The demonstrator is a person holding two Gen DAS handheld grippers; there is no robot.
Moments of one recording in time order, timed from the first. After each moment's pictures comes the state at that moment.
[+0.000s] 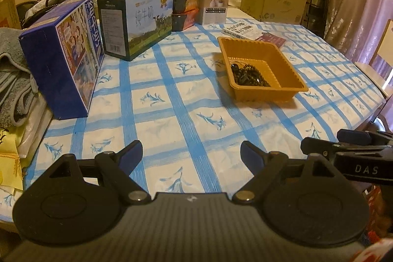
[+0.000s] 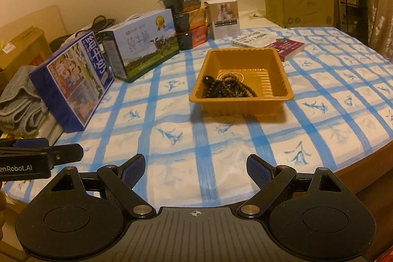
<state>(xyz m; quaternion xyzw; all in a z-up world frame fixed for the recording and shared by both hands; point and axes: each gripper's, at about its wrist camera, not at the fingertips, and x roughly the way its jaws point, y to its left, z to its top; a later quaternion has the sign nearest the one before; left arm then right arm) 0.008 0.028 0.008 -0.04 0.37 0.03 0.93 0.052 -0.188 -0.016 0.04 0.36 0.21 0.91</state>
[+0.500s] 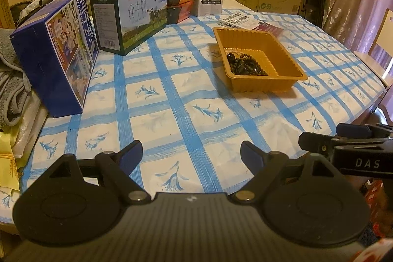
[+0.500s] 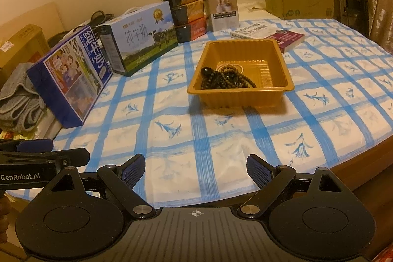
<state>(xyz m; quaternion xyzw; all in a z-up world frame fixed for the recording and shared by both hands) 0.015 0.020 -0.004 -0.03 0.39 0.03 0.92 0.057 -0.190 -0.024 0.05 0.38 0.21 0.90</state>
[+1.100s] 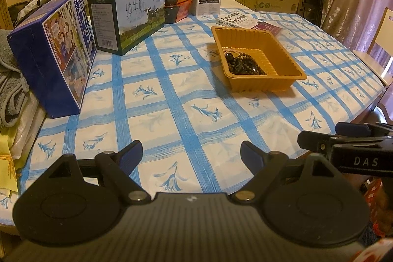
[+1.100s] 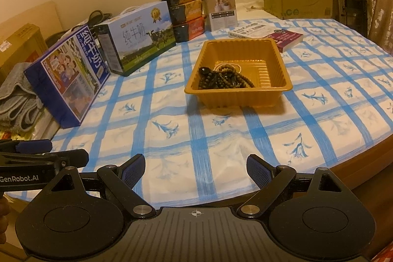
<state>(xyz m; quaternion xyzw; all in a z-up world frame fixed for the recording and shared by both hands) 0.017 0.017 -0.005 -0.03 0.39 0.02 0.92 0.060 -0.191 -0.026 0.04 0.38 0.20 0.90</state>
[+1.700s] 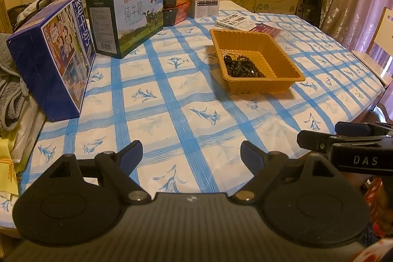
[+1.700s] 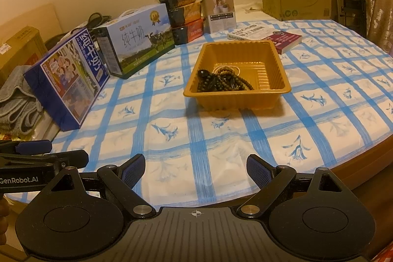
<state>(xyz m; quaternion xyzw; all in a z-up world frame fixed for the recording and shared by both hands) 0.019 0.017 -0.001 -0.03 0.38 0.02 0.92 0.062 -0.193 -0.024 0.05 0.37 0.20 0.90</state>
